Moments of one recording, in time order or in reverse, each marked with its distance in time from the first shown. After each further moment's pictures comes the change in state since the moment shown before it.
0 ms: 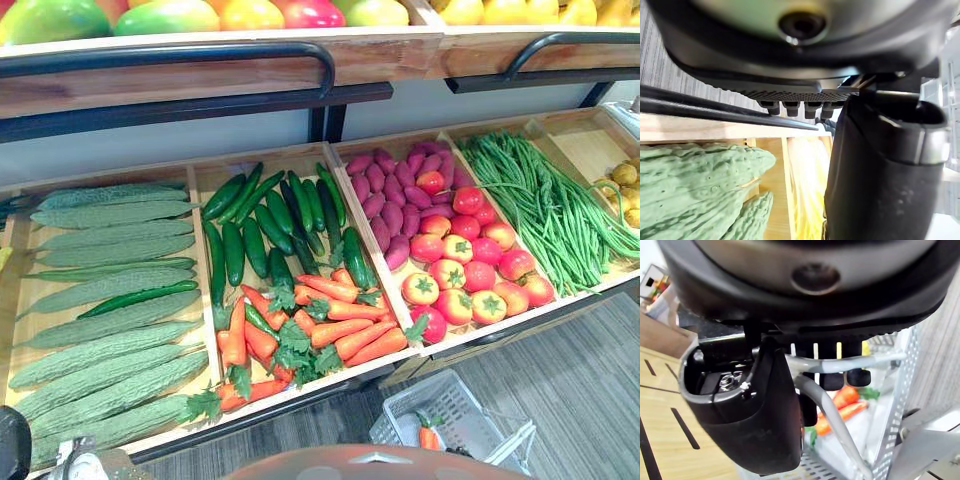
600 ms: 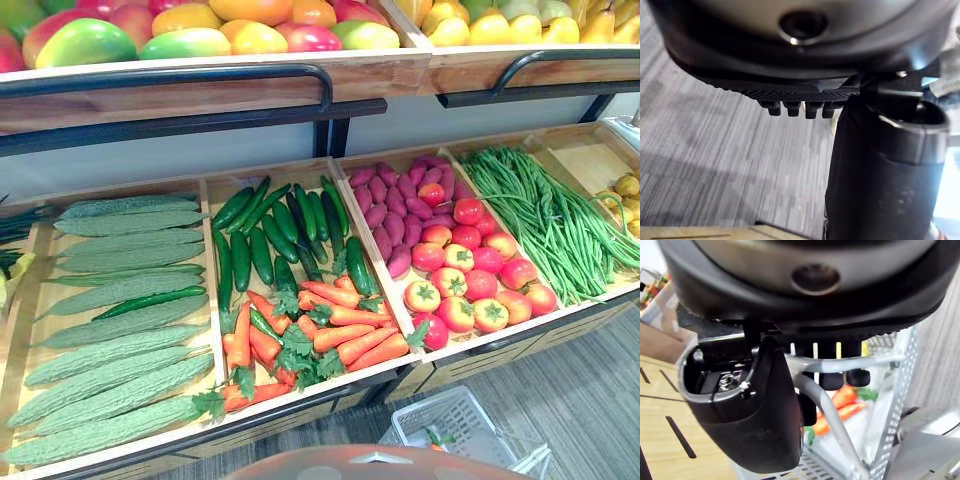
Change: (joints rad) left arm 0.028 -0.001 0.230 0.433 -0.248 -0.013 -0.059; right arm 0.027 -0.011 -0.064 0.028 -0.009 0.000 0.000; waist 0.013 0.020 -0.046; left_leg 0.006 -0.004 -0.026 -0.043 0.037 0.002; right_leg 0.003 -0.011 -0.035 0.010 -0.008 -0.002
